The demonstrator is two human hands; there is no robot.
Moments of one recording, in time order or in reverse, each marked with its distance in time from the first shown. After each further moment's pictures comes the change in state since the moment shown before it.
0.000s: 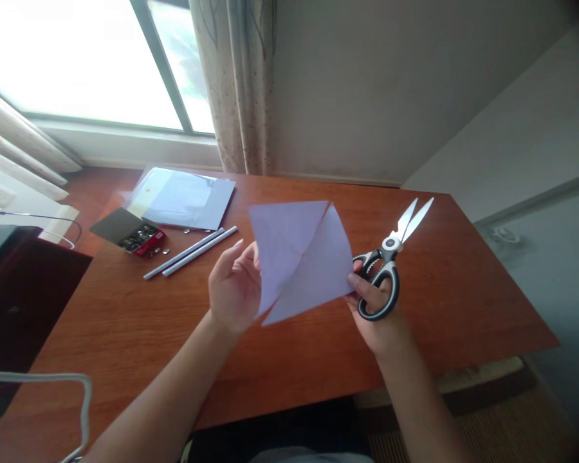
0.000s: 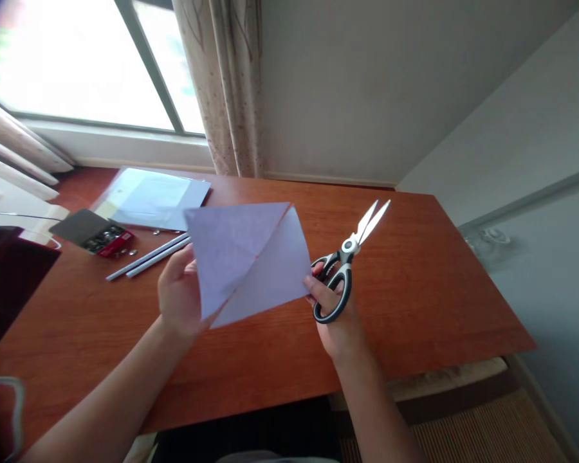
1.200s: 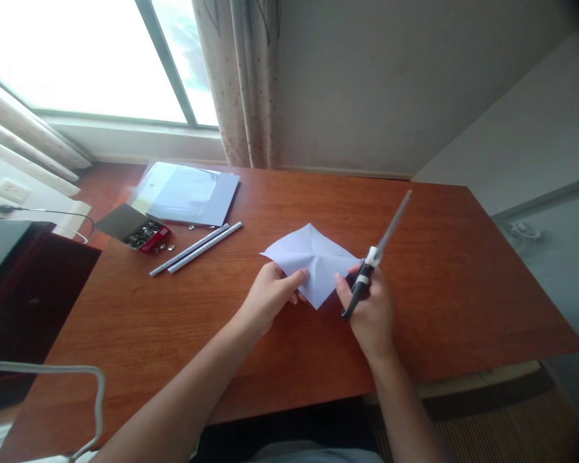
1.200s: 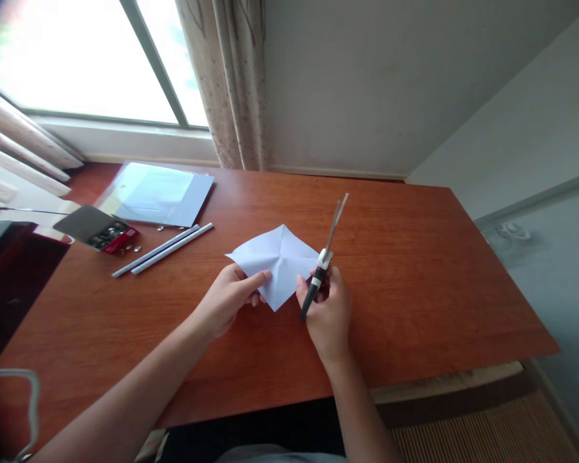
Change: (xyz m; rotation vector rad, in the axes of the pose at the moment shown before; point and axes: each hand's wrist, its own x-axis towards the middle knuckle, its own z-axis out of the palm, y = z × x) left_hand 0.003 -0.024 0.025 0.311 0.006 -0.115; right_hand -0.005 0.025 0.011 -0.715 0.212 -0.342
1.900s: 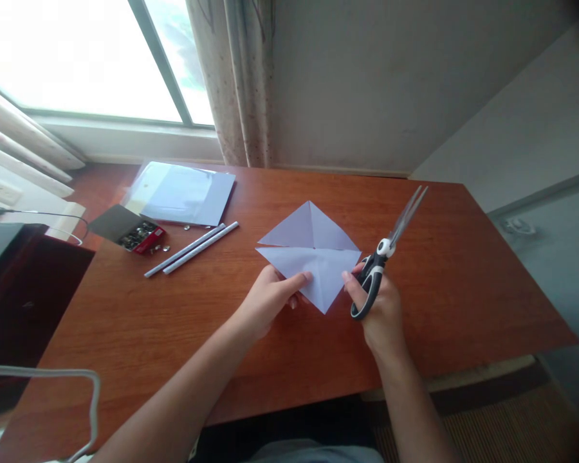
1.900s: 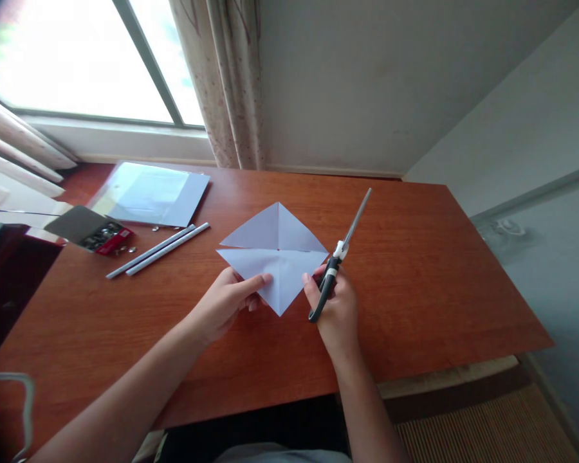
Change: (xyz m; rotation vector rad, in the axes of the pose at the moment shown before) left_hand -0.002 -0.003 -0.001 -0.057 -0.084 -0.066; right_hand 0.008 0.006 -0.012 0.112 -0.036 0.065
